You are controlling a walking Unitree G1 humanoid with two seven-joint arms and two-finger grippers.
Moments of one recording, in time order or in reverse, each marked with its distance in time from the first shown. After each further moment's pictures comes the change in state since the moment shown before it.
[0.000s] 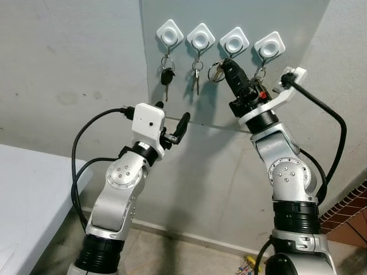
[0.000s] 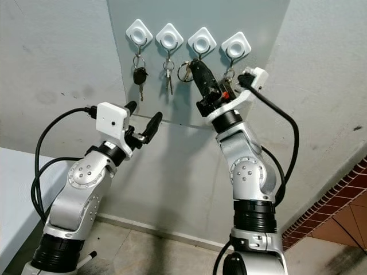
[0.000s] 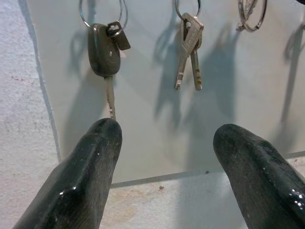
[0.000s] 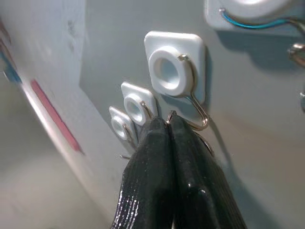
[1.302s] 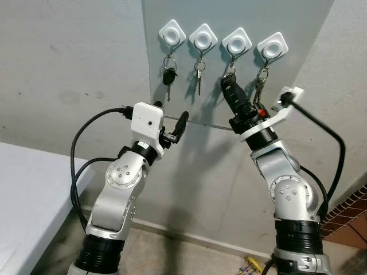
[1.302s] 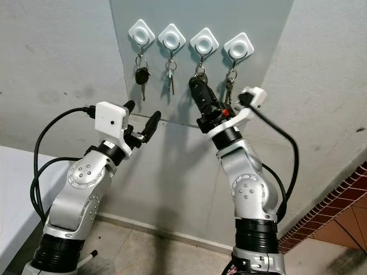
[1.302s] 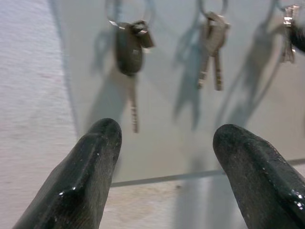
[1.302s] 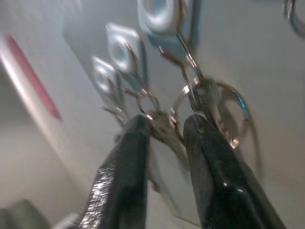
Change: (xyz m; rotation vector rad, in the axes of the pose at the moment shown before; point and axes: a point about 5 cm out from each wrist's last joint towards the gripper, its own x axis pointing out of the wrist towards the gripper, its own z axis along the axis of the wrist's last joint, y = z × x) left arm -0.001 0.006 0.000 0.012 0.001 0.068; right arm -0.024 -0.008 -0.021 -0.214 0.104 -0.041
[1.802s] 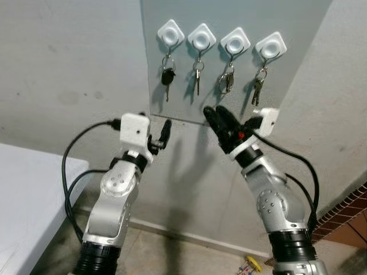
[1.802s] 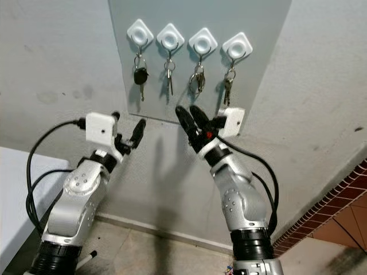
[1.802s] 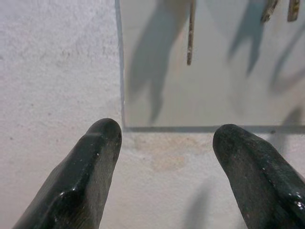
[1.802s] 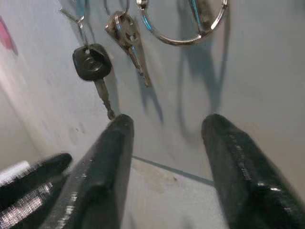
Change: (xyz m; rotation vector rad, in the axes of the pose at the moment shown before) left arm -0.016 0.016 -0.040 -0.016 0.097 0.140; right arm -0.021 -0.021 -0.039 -0.230 0.149 -0.052
